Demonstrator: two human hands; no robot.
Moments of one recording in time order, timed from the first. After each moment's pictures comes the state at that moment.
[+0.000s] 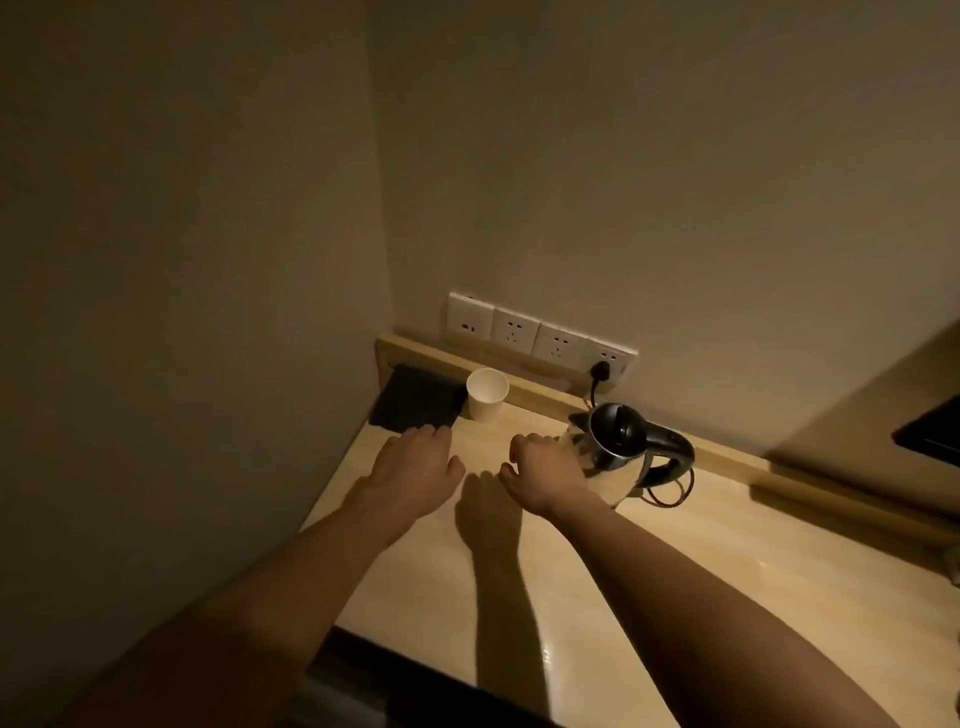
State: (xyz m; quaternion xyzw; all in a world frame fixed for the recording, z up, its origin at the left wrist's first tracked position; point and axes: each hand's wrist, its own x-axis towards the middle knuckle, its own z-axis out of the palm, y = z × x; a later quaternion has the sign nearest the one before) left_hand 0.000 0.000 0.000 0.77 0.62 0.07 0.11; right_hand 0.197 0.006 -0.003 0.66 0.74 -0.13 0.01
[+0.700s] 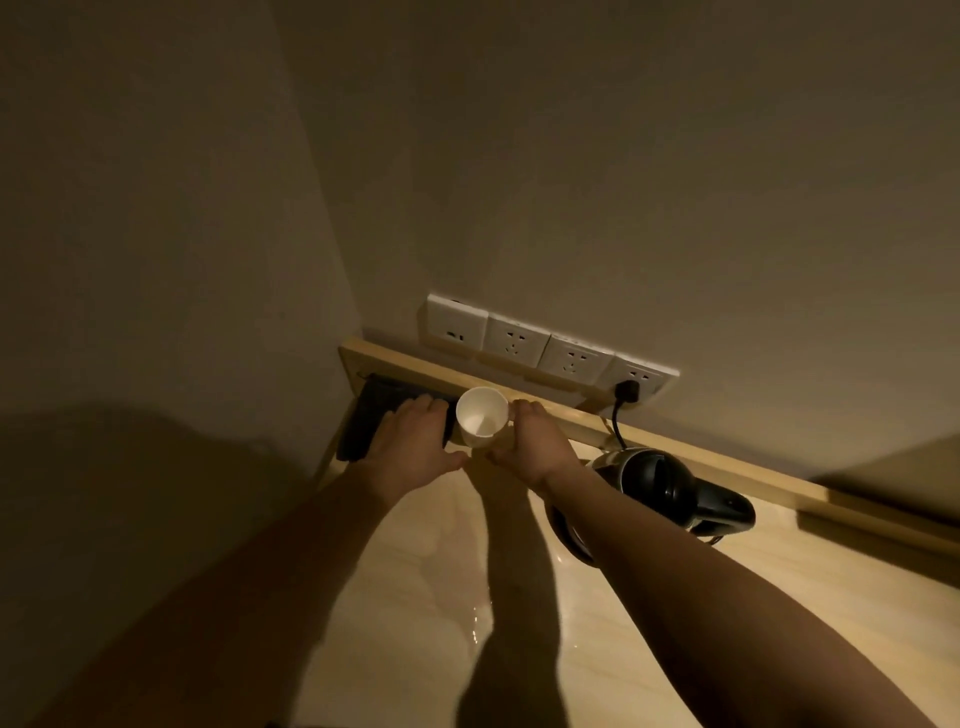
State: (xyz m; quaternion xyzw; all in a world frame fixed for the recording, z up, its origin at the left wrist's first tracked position) left_hand 0.016 0.160 -0.045 0.77 0.61 0.01 0.20; right_hand 0.208 0.155 -0.053 0.68 0.66 -0.30 -0.05
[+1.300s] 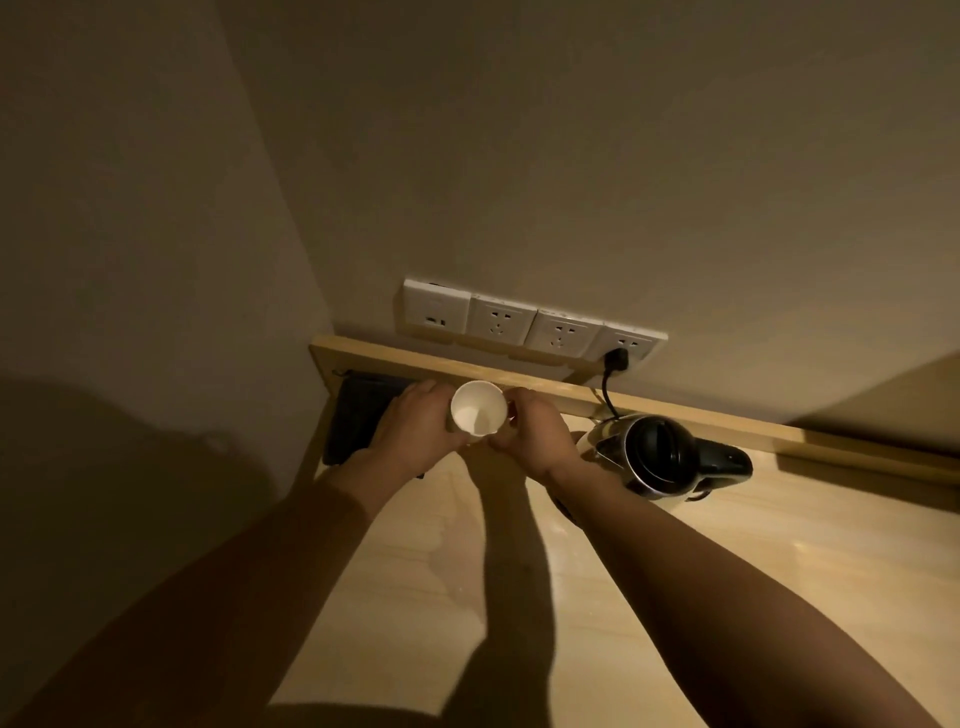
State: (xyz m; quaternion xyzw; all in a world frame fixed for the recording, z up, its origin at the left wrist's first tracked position) left_hand 0.019 0.176 -0.056 0.77 0.56 0.11 0.29; right_hand 0.200 0.139 -0.063 0.73 0.59 -0.30 -0.16
